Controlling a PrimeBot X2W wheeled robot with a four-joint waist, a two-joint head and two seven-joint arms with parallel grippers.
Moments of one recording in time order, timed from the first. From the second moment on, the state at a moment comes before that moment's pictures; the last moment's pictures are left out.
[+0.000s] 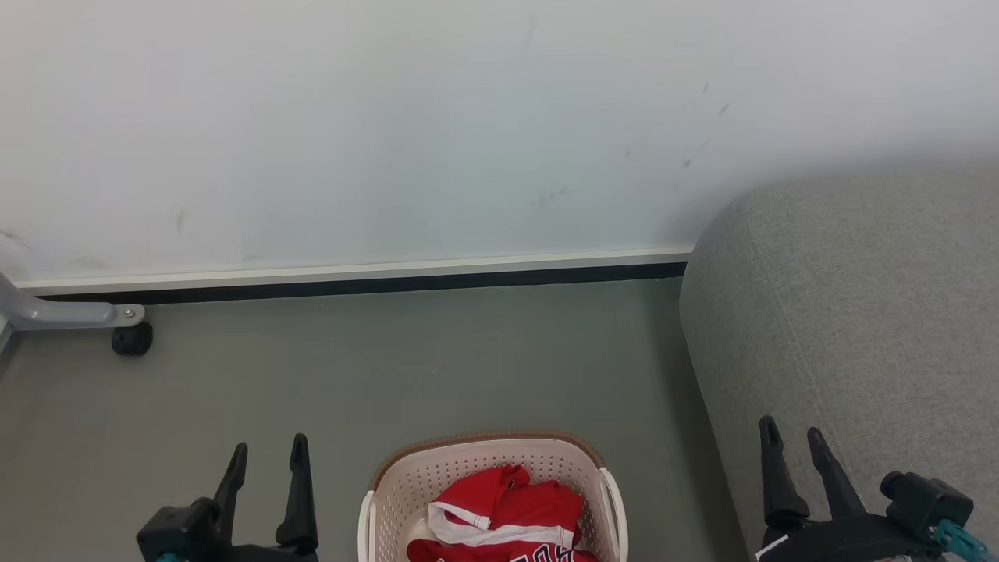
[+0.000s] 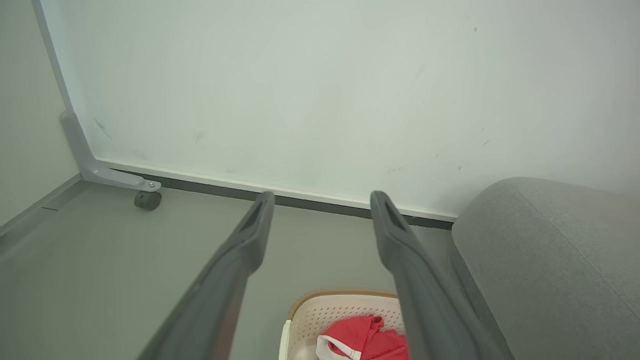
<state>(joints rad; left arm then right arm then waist) 0.01 0.09 -0.12 0.18 -0.43 0.06 -0.15 -0.04 -0.12 0.19 0.20 0.62 -0.05 -0.15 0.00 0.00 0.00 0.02</state>
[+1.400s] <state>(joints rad) 0.05 0.09 -0.16 0.19 -0.10 0.11 -0.25 -0.02 -0.15 0.28 0.16 0.26 -0.10 -0.25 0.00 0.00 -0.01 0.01</state>
